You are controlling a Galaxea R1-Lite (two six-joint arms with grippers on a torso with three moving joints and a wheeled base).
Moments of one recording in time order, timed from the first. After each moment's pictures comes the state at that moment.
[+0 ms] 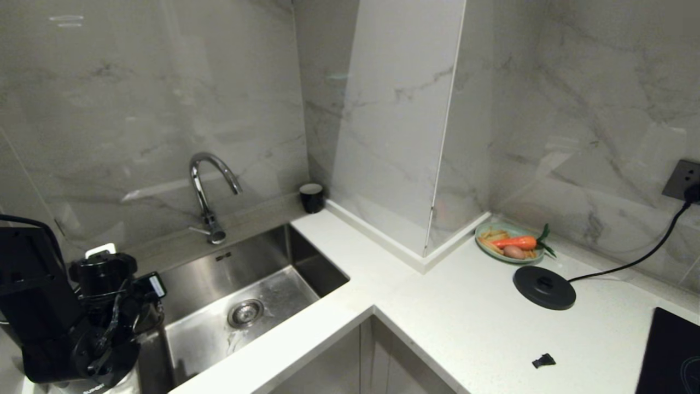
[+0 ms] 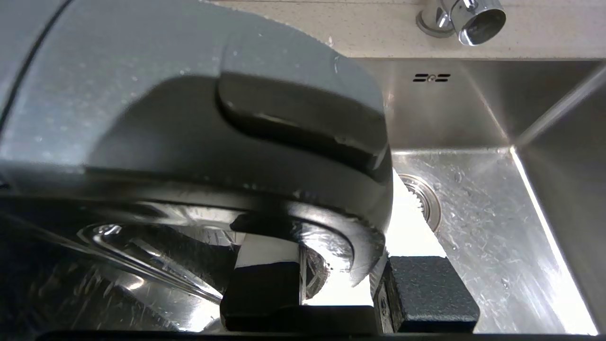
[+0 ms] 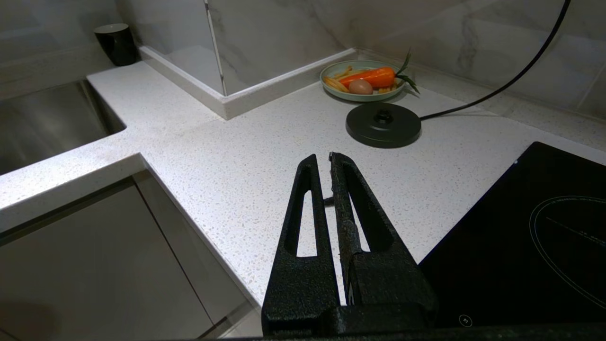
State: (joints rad) left arm 0.17 2.20 -0.52 -1.30 0.37 -0.21; right arm 0.00 0.00 0.00 0.01 0.00 0.00
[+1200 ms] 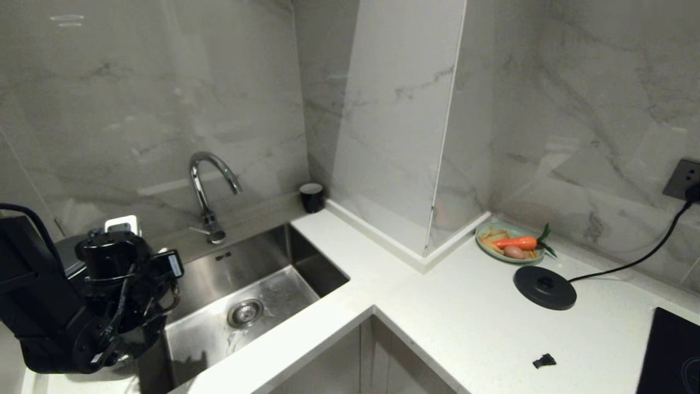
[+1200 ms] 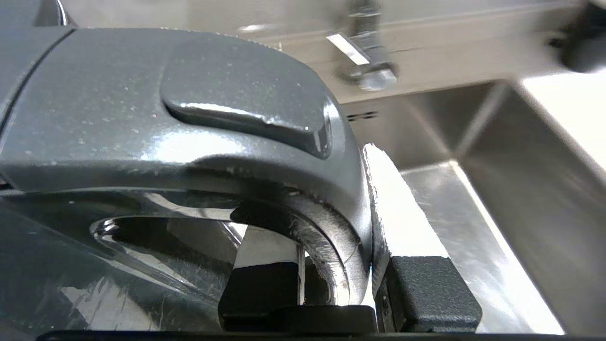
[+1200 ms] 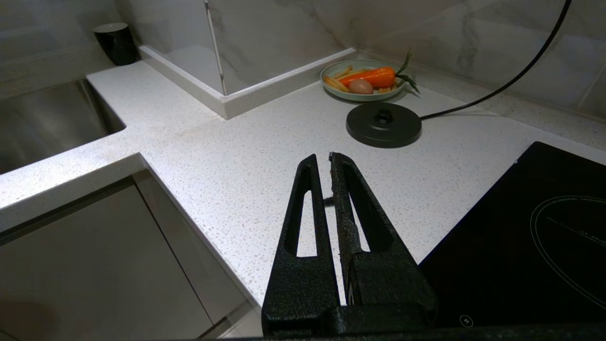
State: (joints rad) left arm 0.03 2.05 -0.52 -1.29 0.38 -0.09; right arm 0.00 0.00 0.00 0.01 0.00 0.00
